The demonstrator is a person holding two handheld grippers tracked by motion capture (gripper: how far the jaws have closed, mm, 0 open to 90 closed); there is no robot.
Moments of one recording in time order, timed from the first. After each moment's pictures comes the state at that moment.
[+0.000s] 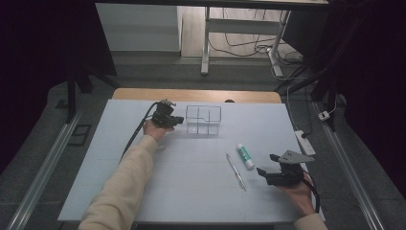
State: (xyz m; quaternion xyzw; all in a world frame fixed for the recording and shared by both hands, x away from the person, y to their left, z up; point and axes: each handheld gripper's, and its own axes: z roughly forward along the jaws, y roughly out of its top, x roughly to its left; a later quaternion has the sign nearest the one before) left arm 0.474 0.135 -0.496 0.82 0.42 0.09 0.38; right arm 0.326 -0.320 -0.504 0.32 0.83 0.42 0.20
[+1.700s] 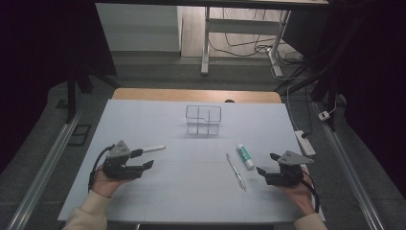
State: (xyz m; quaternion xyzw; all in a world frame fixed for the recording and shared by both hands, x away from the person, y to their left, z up) left arm 0.276 0.219 -0.493 0.80 0.39 0.15 0.43; right arm 0.325 -0.317 -0.504 0.31 0.82 0.41 0.22
